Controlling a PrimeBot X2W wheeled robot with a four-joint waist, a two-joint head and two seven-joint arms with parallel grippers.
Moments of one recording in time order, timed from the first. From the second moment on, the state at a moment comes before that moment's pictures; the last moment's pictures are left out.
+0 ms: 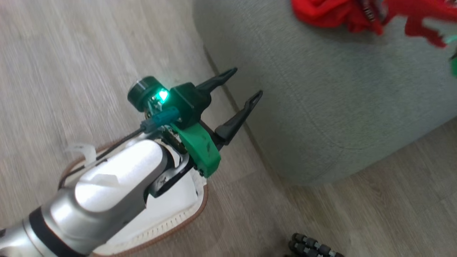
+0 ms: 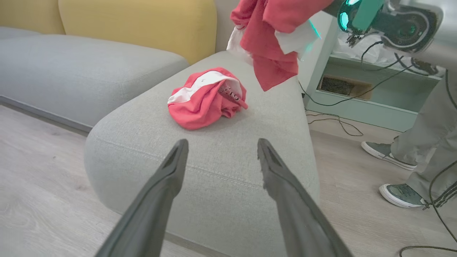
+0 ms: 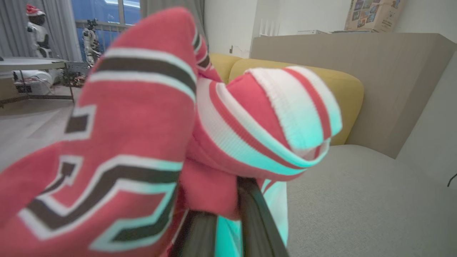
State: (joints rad) left arm -0.80 0.42 -1.05 0.05 -0.65 0.08 -0.05; right arm -0.68 -0.38 -0.06 0.35 0.40 0.13 -0.10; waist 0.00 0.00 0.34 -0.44
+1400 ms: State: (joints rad) left arm -0.93 0.40 -1.07 0.04 -0.62 0.04 -0.05; right arm -1.01 -0.52 -0.02 0.91 0.35 0.13 0.36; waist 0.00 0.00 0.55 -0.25
